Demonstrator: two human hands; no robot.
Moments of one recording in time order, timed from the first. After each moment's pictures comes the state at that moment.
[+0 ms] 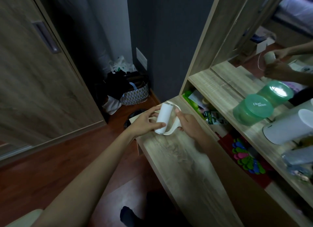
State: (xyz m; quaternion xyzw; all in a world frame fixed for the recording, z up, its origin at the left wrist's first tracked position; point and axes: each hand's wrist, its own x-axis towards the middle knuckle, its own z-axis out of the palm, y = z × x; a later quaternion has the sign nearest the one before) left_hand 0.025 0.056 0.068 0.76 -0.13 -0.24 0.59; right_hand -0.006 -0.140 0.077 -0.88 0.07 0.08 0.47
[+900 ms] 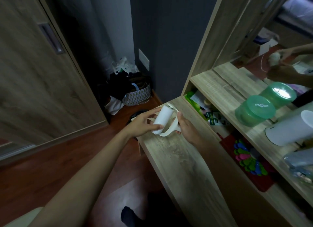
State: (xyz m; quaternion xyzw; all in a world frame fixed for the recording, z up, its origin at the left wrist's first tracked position) left_hand 0.024 0.073 0.065 0.78 -0.19 -0.21 0.56; right_hand -0.018 -0.128 0.066 -0.81 0.13 0.15 0.56
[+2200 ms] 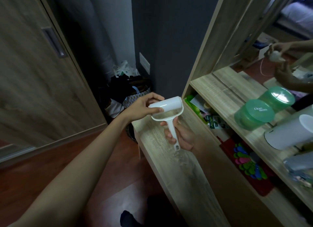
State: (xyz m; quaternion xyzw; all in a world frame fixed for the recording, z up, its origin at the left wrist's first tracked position) left_hand 0.066 0.072 0.110 0.73 -0.18 -0.22 0.62; right_hand -0.014 -0.121 0.057 -0.43 0.01 0.33 0.84
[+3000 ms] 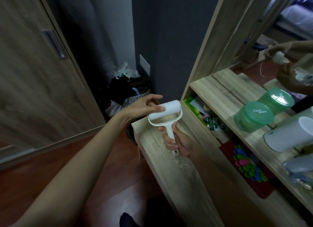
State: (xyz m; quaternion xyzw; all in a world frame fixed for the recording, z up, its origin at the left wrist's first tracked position) left_hand 0.068 0.072 0.131 0.77 -0.12 -0.28 0.56; right_hand -0.025 -0.113 0.050 -0.39 -0.03 0.36 0.85
